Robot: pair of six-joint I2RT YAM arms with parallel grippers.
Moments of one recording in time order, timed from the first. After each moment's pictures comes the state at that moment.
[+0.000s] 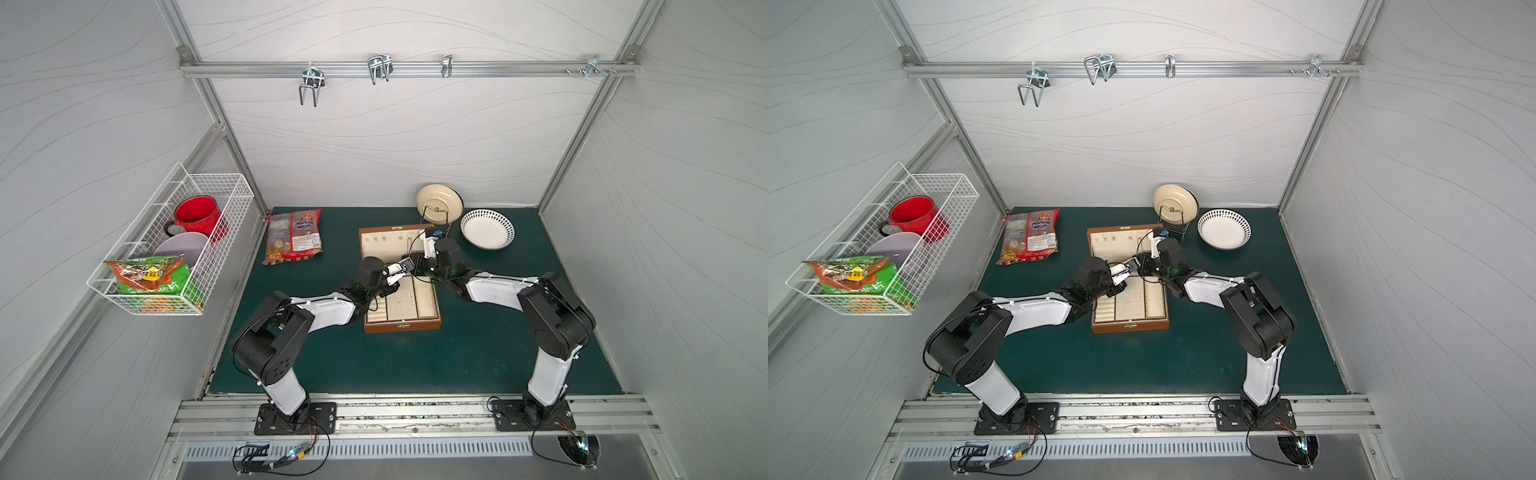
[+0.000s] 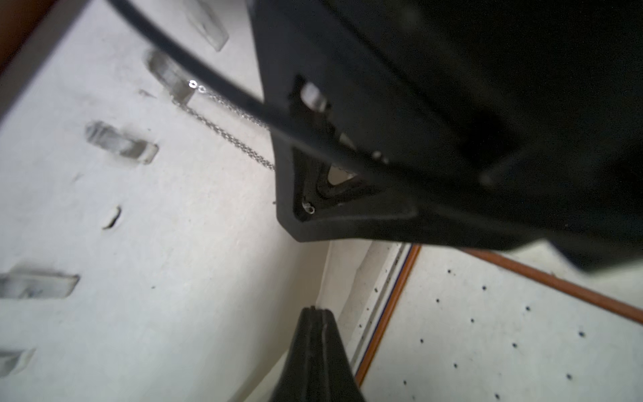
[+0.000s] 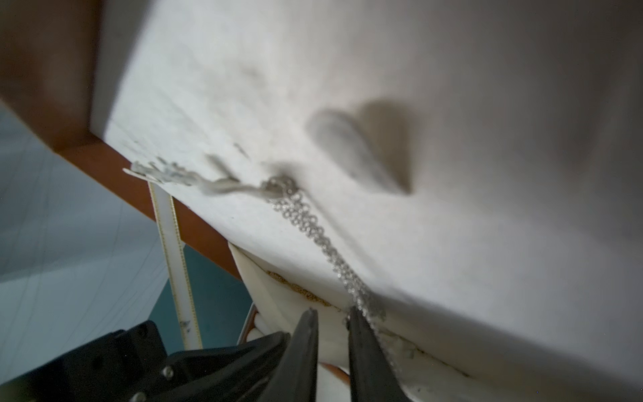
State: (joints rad) left arm -0.59 1.67 0.78 0.42 -0.05 0.67; right arm 0.65 1.84 1.03 0.40 -0.25 0.60
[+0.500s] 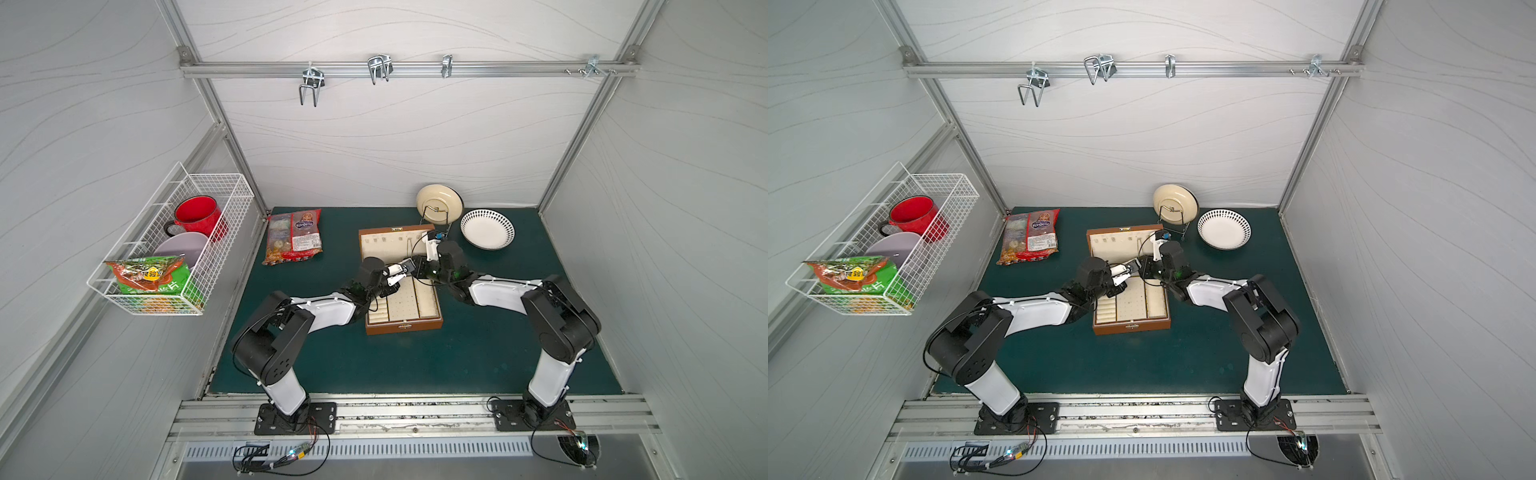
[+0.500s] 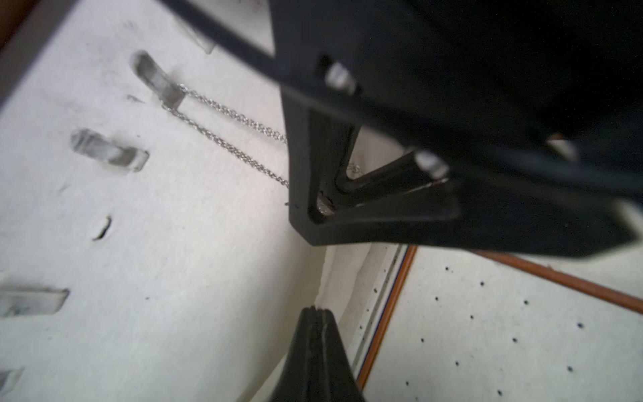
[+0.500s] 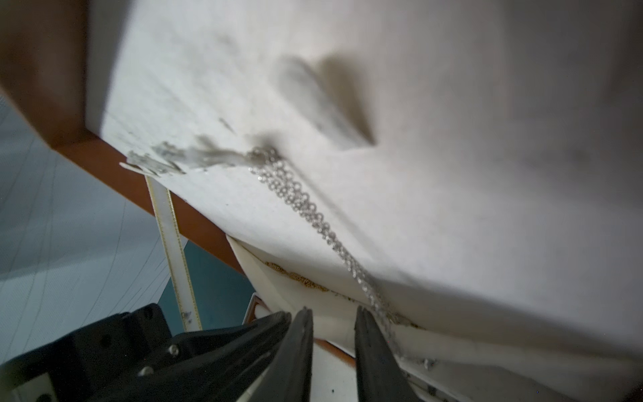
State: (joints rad) left arm -0.59 1.67 0.78 0.42 -0.05 0.68; right arm 0.64 1.79 0.97 0.41 -0.25 0.60
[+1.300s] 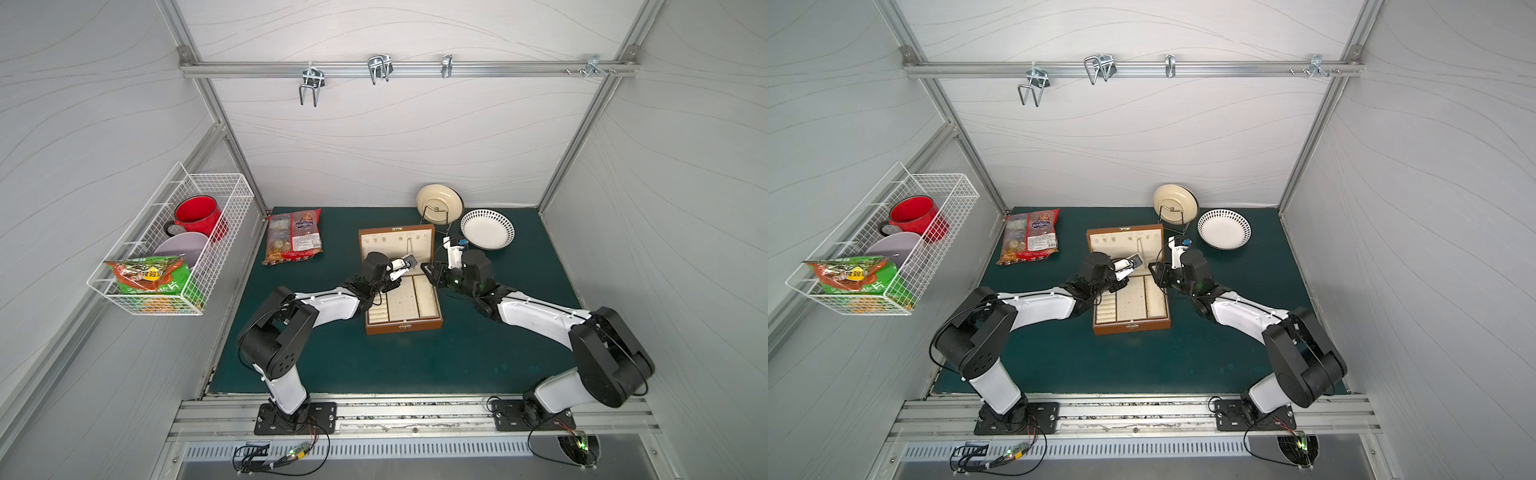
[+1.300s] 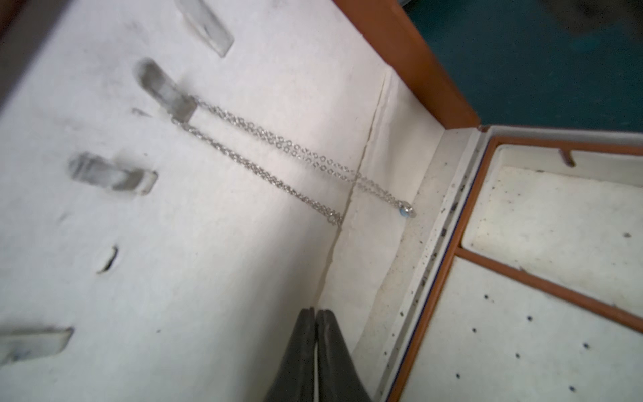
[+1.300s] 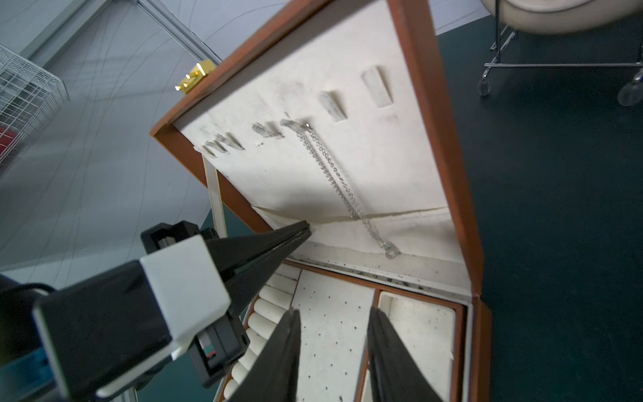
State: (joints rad) left arm -0.59 1.72 0.86 0.37 -0.09 0.68; right arm 0.60 1.45 0.75 0.33 -0.22 0.57
